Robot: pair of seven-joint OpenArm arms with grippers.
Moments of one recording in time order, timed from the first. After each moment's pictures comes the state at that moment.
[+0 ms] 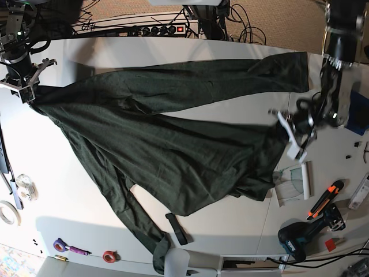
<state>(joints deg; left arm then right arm) -4.4 -29.4 11.0 74.4 -40.5 -30.2 40.9 -36.2 31.5 35.1 112.0 1.0 23.7 -26.1</state>
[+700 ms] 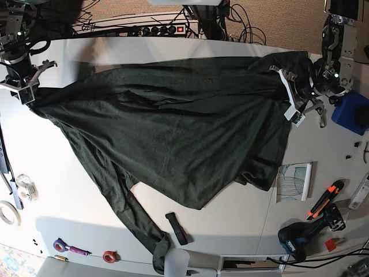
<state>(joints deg) 11.9 -29.0 1.4 97.8 -32.9 -29.0 50.1 -35.7 31.6 35.1 112.0 1.0 23.3 -24.0</state>
